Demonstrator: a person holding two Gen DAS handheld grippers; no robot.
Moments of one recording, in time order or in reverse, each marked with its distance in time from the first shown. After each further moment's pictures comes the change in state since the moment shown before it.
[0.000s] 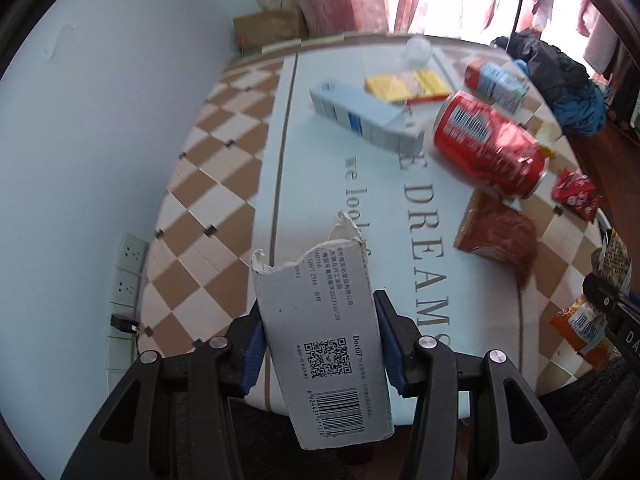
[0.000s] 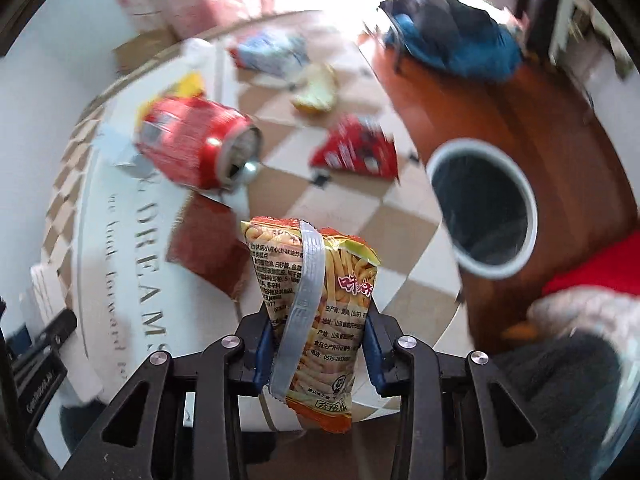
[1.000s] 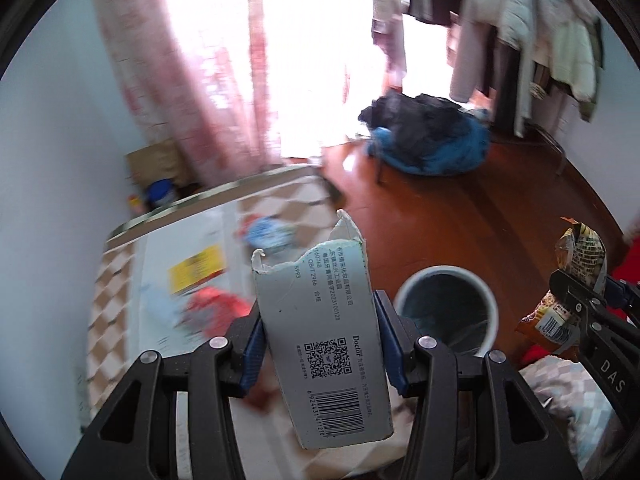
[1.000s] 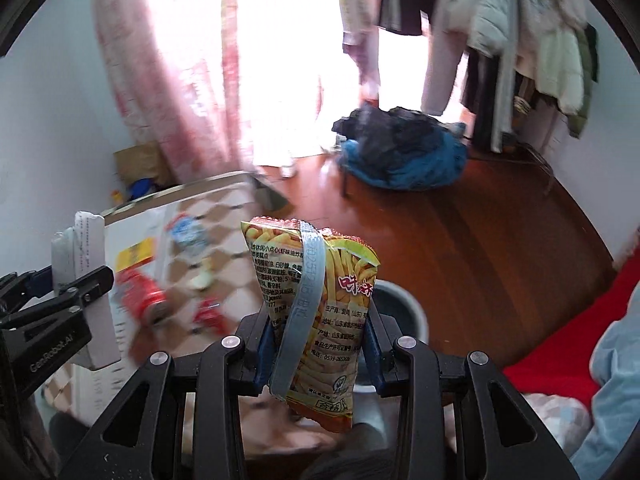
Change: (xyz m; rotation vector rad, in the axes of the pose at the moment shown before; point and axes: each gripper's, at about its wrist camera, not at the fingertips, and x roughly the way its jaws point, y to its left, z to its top) left arm -0.148 -0.282 0.090 0.260 -0.293 -0.239; right arm -0.132 -0.246 0.082 0.092 -0.326 -0.048
